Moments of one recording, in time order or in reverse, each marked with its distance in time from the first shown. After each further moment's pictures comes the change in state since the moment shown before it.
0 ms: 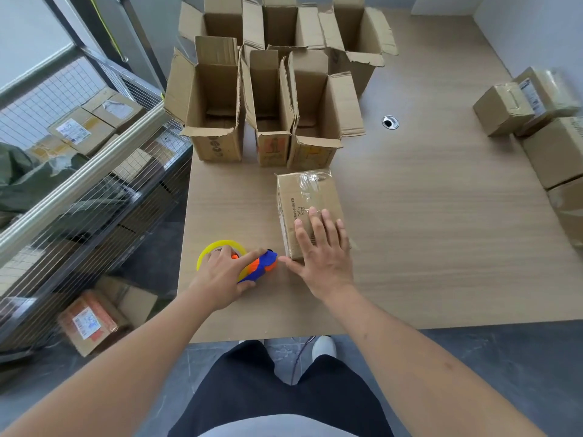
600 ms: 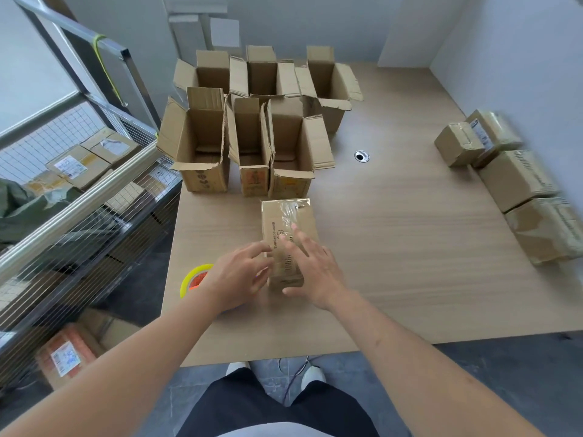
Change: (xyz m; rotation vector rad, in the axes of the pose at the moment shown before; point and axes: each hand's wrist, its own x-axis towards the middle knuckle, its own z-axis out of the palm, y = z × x) left_hand 0.004 0.076 -0.077 -0.175 0.504 0.446; right_hand 0.016 0.043 -0.056 0.280 -0.413 -0.058
